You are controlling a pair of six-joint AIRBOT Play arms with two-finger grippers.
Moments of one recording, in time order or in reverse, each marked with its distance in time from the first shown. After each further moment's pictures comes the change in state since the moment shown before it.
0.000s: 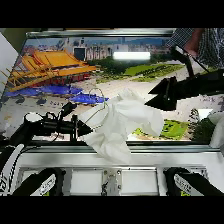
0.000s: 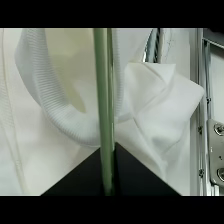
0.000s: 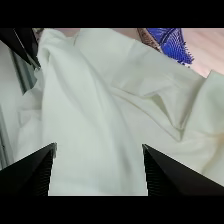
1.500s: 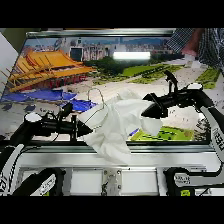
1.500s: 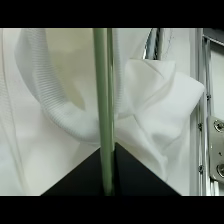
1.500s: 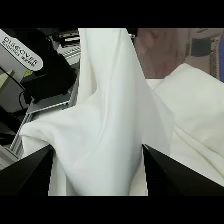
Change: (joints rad) left arm 0.000 0.000 0.000 0.007 -0.004 0.000; right arm -0.002 -0.403 -0.190 0.341 0.219 -0.553
